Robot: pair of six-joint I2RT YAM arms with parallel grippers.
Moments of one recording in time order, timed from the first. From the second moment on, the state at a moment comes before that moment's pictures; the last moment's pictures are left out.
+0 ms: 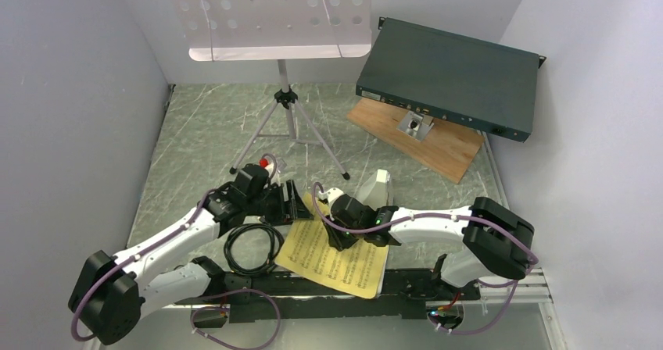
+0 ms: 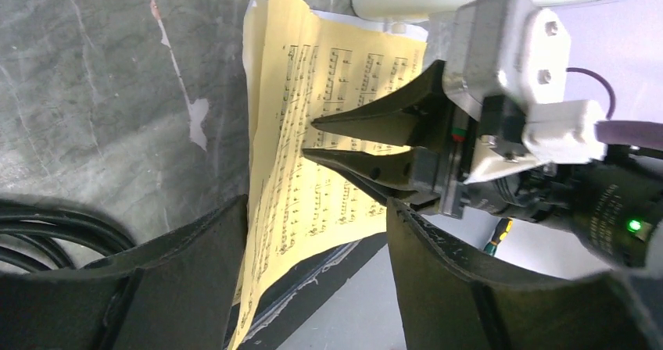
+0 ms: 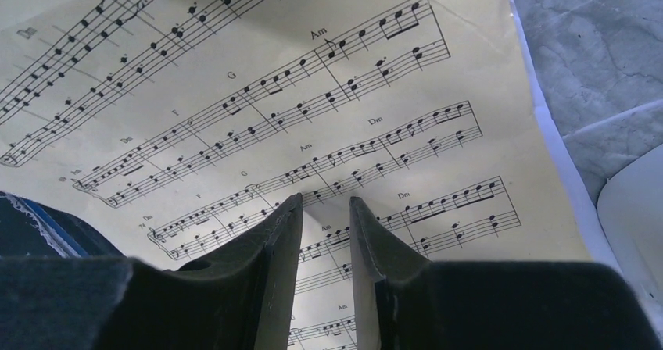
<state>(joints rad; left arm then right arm) -0.63 1.04 0.58 -0.29 0.39 -0.84 1.10 1.44 0.63 -0.09 -0.01 0.44</state>
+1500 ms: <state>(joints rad) -0.65 0.81 0.58 -0.51 0.39 -0.85 1.10 1.52 0.67 -0.02 -0.06 0.44</state>
